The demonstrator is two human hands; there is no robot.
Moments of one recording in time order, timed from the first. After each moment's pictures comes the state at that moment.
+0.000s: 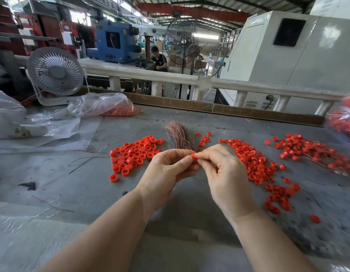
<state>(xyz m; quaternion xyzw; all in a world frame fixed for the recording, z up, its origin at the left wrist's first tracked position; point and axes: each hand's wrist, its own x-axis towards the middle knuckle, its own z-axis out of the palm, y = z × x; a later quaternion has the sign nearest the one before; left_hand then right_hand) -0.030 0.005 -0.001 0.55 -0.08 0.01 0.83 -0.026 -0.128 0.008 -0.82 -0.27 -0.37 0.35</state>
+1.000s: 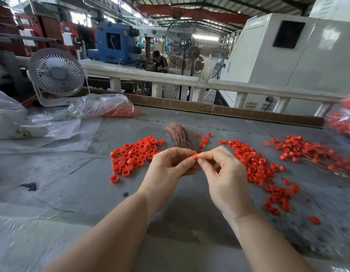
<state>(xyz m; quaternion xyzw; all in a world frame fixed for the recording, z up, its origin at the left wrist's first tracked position) -0.033 0.002 0.000 0.60 -0.11 0.08 0.79 -0.025 -0.125 0.004 -0.80 -0.23 -0.35 0.42</state>
